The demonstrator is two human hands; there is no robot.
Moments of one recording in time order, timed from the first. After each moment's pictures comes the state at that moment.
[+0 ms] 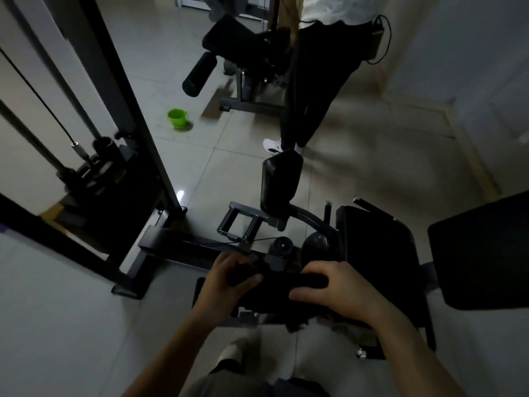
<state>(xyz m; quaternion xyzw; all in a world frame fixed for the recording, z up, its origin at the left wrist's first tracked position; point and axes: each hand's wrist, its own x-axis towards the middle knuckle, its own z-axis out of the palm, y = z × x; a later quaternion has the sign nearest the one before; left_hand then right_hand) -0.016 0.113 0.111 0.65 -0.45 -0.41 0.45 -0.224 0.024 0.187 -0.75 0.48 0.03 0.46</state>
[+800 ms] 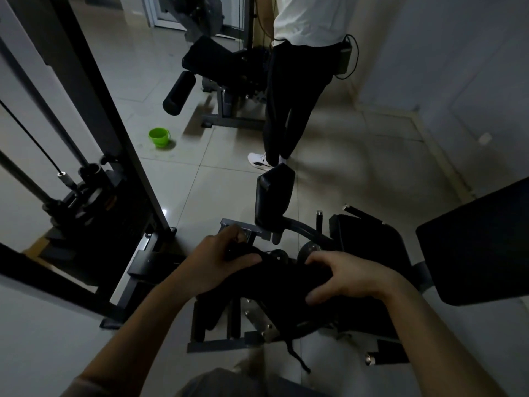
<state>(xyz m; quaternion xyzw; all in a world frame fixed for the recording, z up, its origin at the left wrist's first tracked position) 0.056 0.067 0.195 0.60 -0.64 -0.34 0.33 -0.189 -0.004 0.224 -0.70 0.49 0.12 0.50</state>
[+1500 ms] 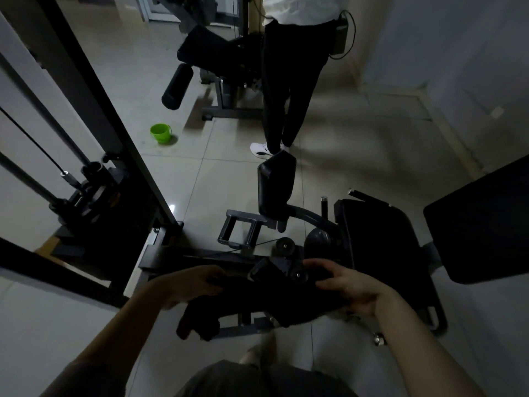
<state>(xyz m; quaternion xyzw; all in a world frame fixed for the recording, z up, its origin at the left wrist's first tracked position) 0.092 0.086 0.131 0.63 -0.46 -0.62 0.07 -0.226 0.015 0.129 -0.40 0.51 -0.05 0.76</state>
